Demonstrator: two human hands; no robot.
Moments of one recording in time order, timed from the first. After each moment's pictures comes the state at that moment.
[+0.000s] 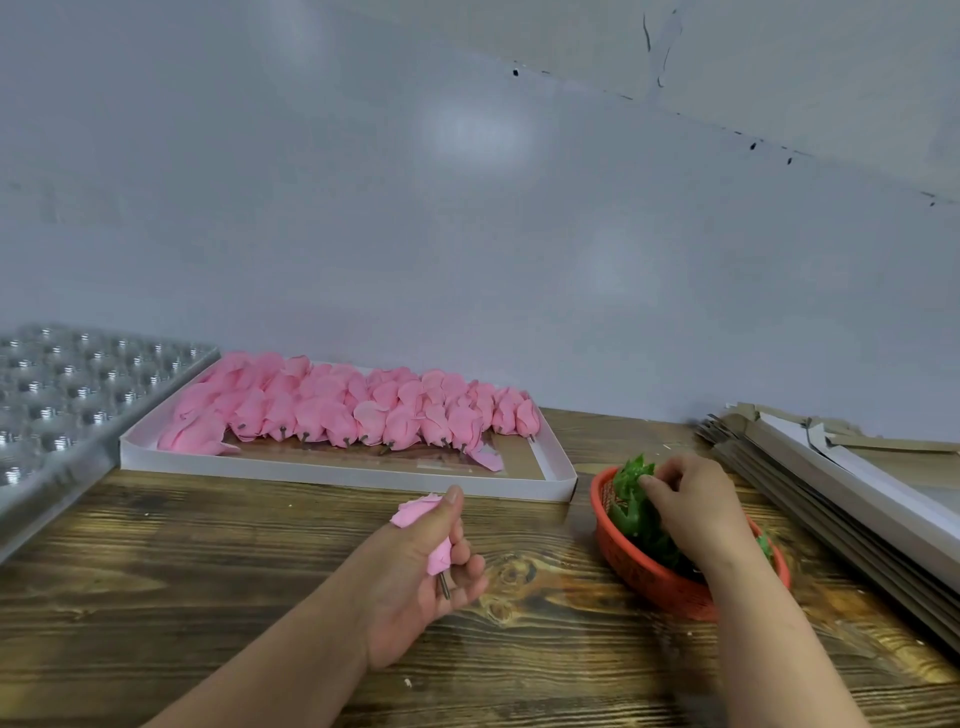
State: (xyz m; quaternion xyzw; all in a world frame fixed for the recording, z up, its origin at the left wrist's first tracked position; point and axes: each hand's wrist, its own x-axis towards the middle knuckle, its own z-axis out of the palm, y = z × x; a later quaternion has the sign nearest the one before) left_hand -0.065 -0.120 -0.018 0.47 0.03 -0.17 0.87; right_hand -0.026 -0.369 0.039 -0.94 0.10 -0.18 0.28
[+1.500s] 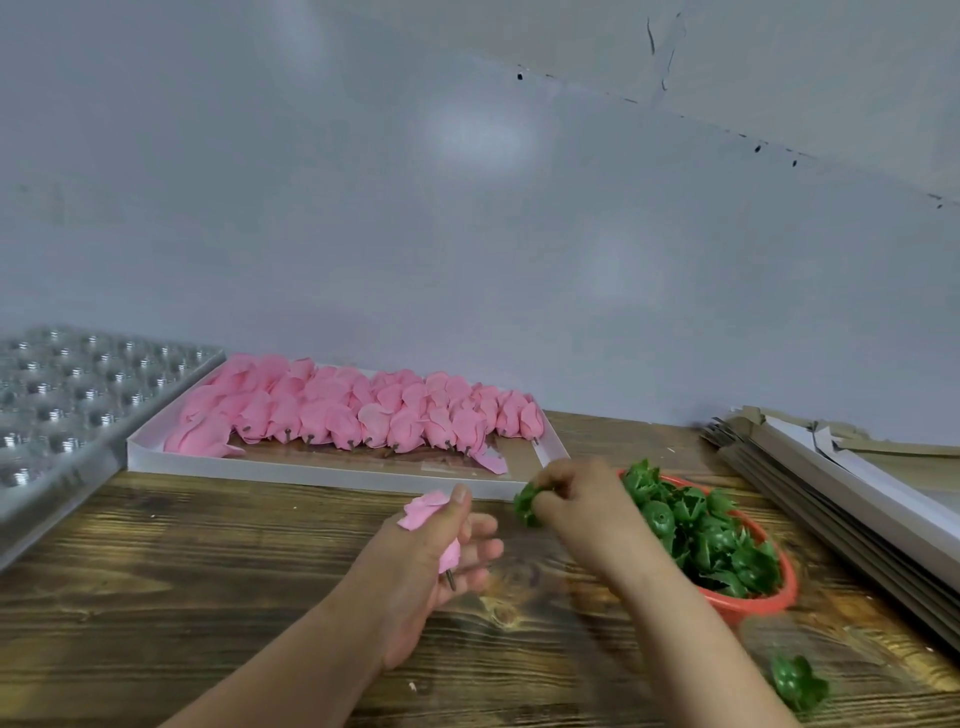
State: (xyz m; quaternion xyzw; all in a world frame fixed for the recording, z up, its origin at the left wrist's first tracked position) left_hand -0.070 -0.127 -0.014 0.53 0.00 -0.08 0.85; right_hand -0.039 -0.284 0.035 -0.94 -0.05 -0.08 0.32
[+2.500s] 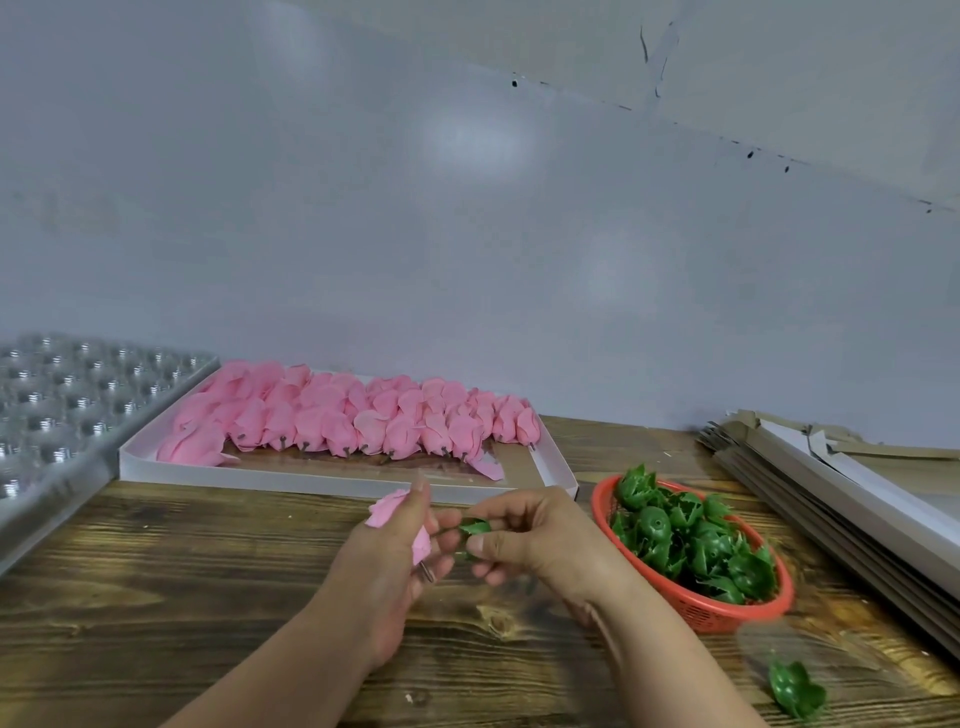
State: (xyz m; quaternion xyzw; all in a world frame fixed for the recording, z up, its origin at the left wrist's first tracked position) left_hand -0.061 -0.120 -0.014 0.50 0.10 -0.01 0.86; right_hand -0.050 -0.270 0.023 -0.77 -0.15 0.13 0.61
